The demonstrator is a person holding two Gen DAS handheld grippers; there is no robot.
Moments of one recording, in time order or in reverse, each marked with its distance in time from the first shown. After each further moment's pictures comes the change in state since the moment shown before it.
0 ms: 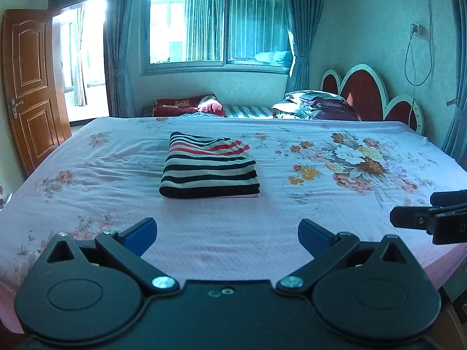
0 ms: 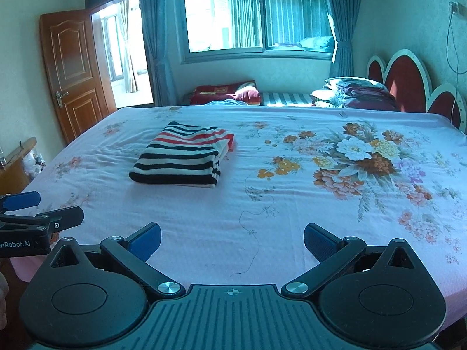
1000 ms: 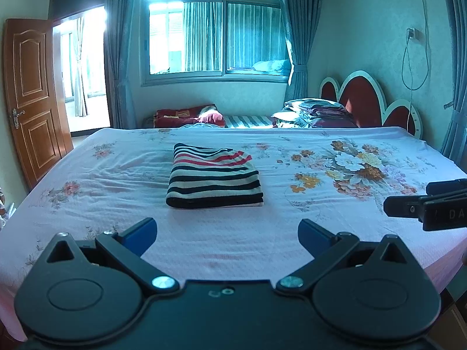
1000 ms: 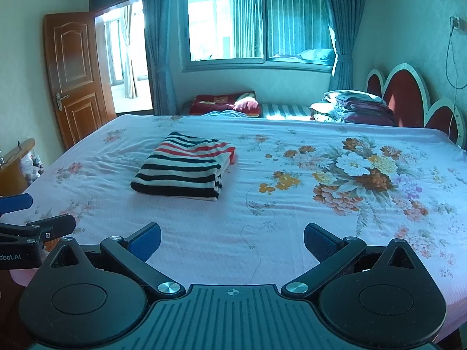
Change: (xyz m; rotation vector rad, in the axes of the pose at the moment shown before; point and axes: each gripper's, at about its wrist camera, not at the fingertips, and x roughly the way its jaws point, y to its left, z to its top) left arm -0.015 0.006 0.003 0.013 -0.040 0.000; right arm -0.002 0.008 0.009 -0.028 -0.035 -0.014
